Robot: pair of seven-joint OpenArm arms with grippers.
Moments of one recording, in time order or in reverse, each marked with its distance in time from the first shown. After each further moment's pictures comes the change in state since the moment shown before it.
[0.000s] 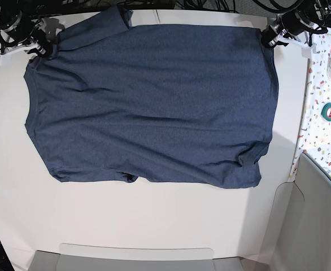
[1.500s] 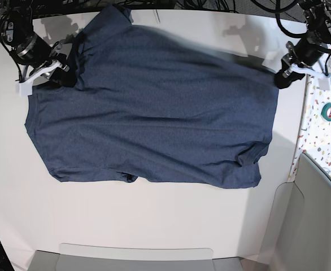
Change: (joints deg) left arm -10.9 -1.6 -5.1 8.4 -5.9 -1.1 -0.3; right arm 10.6 -0.2 -8.0 6.4 -2.3 5.4 -0.7
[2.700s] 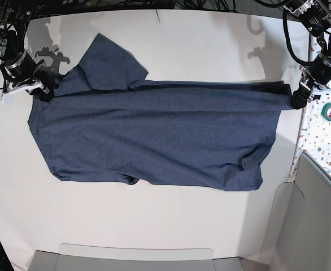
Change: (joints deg) left arm -16.6 0.5 -10.3 -15.7 0.9 0.0 7.8; right arm 10.4 -3.8 6.3 -11.8 -8.6 -0.4 -0.2
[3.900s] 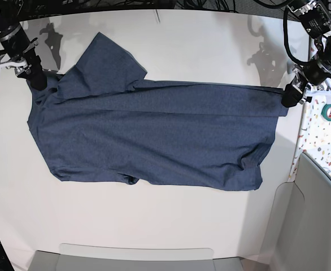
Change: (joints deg) left arm 1.8 -3.0 7.3 -1.2 0.0 7.5 -0.3; right arm -12.3 -7.2 10.2 5.7 19.7 0.8 1.4
